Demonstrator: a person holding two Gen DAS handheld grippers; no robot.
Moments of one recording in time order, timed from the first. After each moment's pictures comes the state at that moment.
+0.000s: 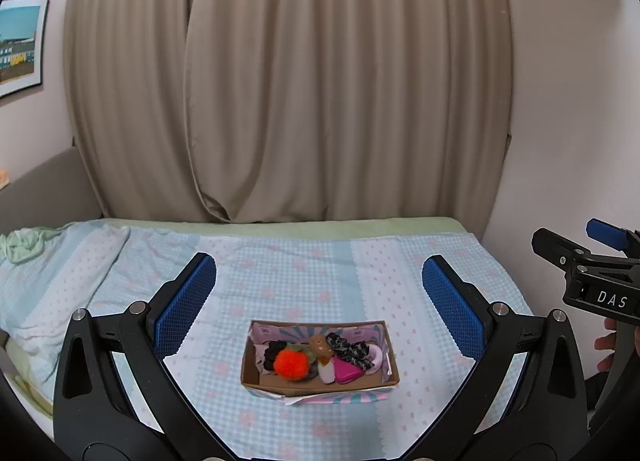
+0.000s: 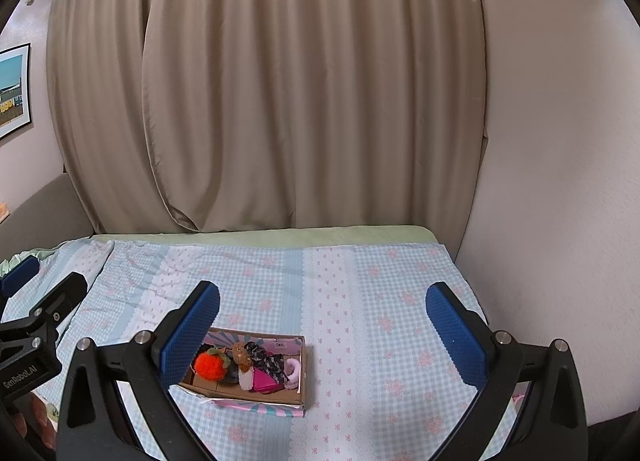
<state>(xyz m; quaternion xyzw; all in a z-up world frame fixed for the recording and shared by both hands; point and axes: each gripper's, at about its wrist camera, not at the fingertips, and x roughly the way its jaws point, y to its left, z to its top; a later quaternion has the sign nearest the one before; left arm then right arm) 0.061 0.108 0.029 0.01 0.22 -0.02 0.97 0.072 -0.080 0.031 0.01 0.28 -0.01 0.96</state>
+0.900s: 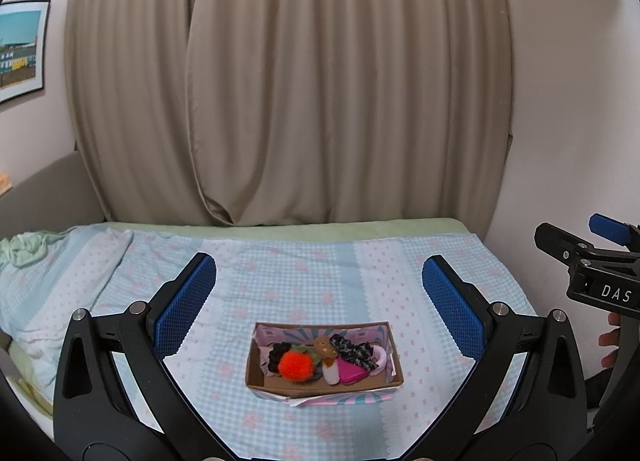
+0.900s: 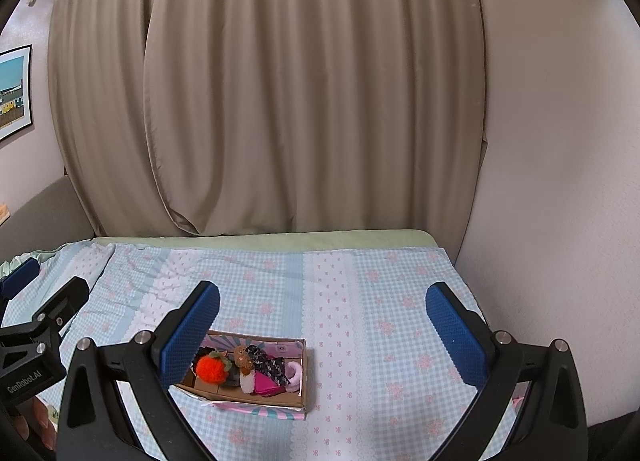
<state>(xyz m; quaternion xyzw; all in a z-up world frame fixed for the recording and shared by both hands) 0.059 0.106 0.031 0.02 0.22 -0.02 0.98 0.069 -0.077 0.029 0.01 0.28 -0.01 0.96</state>
